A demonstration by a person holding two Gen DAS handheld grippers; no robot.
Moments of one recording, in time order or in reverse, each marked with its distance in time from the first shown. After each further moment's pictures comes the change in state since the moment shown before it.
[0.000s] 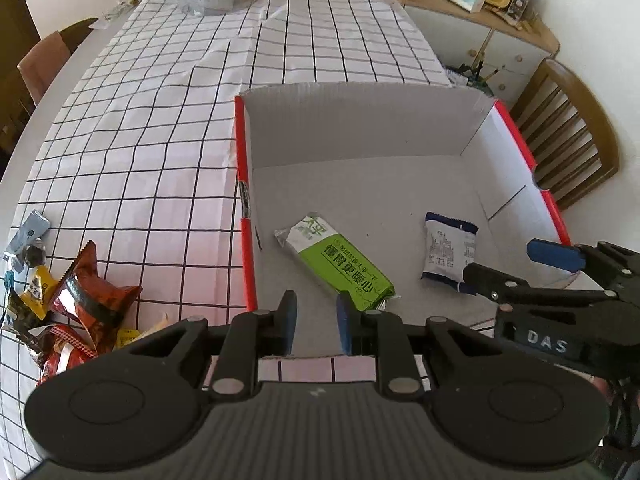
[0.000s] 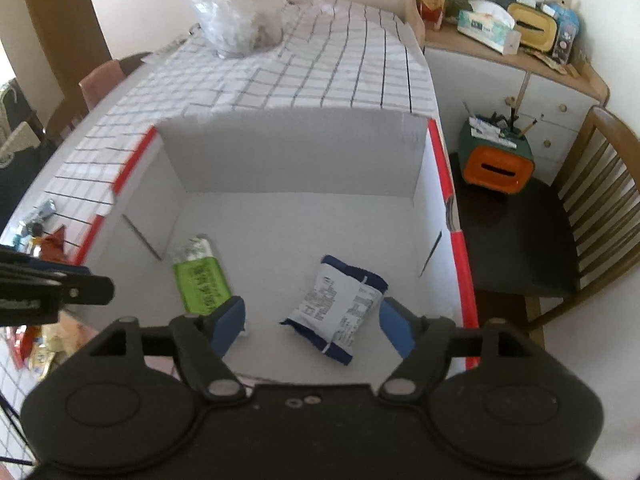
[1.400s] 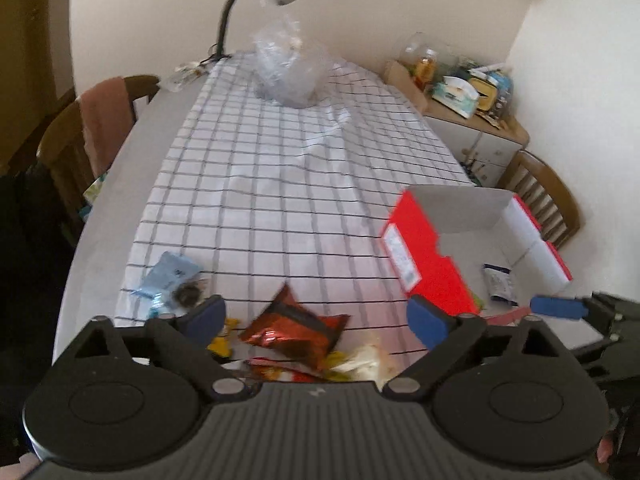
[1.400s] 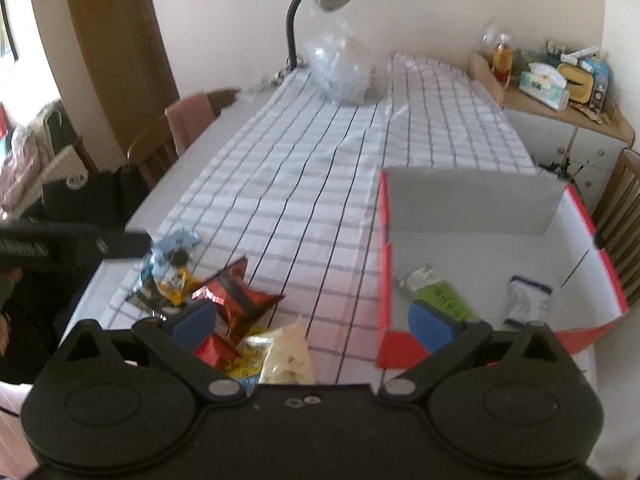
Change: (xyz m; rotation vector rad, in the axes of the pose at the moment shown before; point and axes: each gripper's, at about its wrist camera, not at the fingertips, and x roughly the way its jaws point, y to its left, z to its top) left arm -0.102 0.257 -0.056 -0.017 -0.291 -0.143; right arm -0.038 0.229 -0.015 -0.011 -0.096 0.047
